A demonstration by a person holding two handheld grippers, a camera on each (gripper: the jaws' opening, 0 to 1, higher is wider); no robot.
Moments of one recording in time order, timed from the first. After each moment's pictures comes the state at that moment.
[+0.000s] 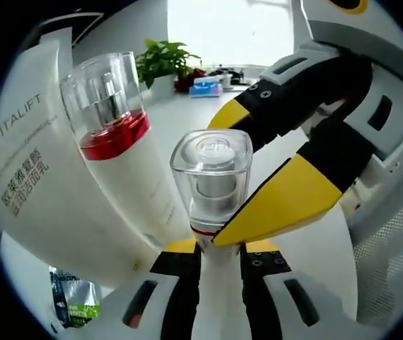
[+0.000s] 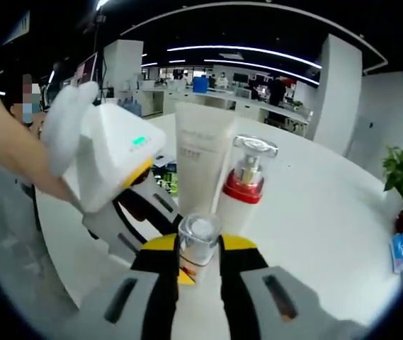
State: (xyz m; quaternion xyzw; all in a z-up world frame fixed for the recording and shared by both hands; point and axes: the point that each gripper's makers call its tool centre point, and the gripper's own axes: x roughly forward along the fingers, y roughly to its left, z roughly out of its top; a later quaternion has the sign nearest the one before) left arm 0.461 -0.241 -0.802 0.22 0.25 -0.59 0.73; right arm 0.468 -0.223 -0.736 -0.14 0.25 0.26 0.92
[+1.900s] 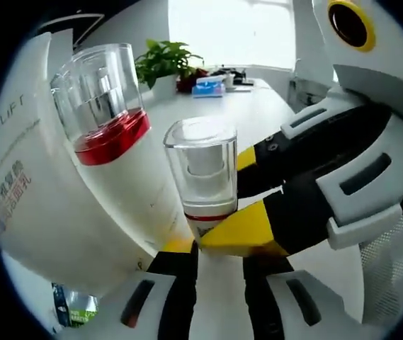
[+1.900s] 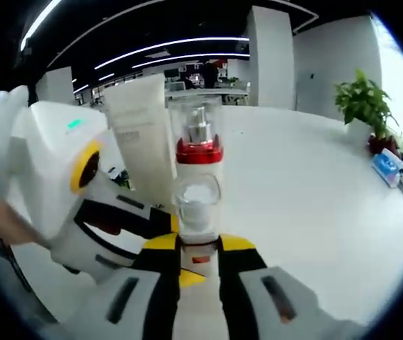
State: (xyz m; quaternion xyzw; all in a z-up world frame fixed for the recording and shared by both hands) left arm 0.465 -0.246 -0.803 0.22 0.25 -0.59 0.74; right arm 0.476 -0.246 -0.768 -0.01 0.28 0.07 0.96
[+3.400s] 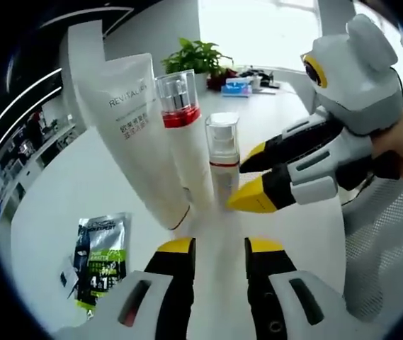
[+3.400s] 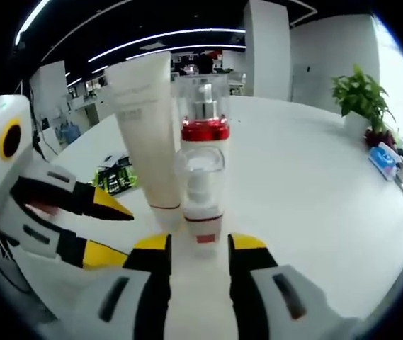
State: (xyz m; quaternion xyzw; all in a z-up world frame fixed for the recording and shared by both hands) left arm 0.454 -0.173 -0.782 0.20 0.27 -0.51 0.79; right arm 0.462 -0.240 -0.781 -0.02 0.31 0.06 0.95
